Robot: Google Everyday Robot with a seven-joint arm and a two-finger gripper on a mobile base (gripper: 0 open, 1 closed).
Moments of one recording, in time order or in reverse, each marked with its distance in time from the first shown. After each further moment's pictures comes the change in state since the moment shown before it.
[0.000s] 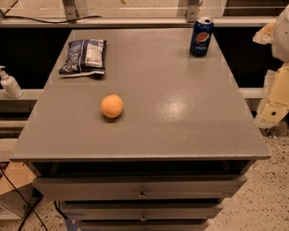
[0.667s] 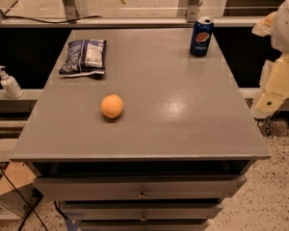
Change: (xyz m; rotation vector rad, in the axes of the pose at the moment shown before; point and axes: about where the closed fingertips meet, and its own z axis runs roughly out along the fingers) arm -0.008 -0.014 -0.003 0.025 -0.046 0.013
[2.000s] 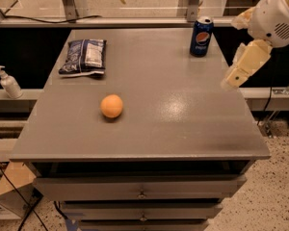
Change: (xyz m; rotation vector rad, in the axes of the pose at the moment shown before) arm -0.033 -0.067 0.043 -0.014 -0.270 0.058
